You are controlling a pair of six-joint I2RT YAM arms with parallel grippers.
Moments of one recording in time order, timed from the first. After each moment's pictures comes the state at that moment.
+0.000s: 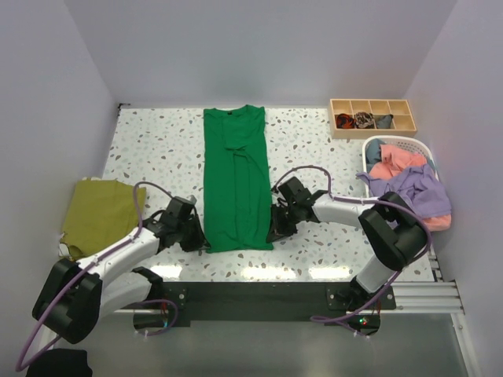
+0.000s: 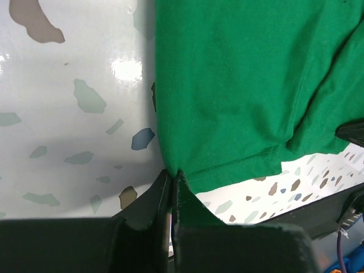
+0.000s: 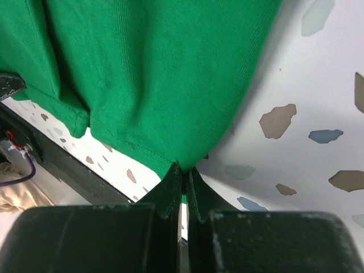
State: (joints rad) left arm -0.47 1.07 0.40 -0.40 0.19 -0.78; right arm 0.68 1.64 0.79 -0.28 -0.41 0.64
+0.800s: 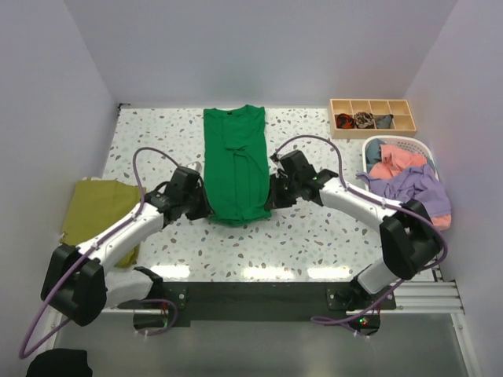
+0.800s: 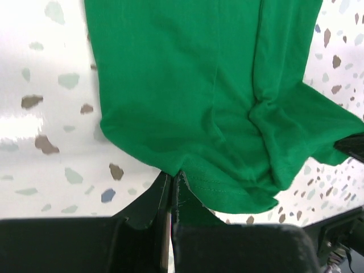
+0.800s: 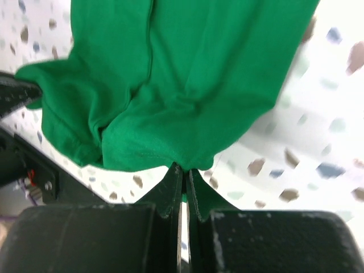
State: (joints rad) left arm -0.47 1.17 0.71 -0.47 0.07 -0.69; right arm 0.65 1.53 1.00 -0.41 -0.25 0.53
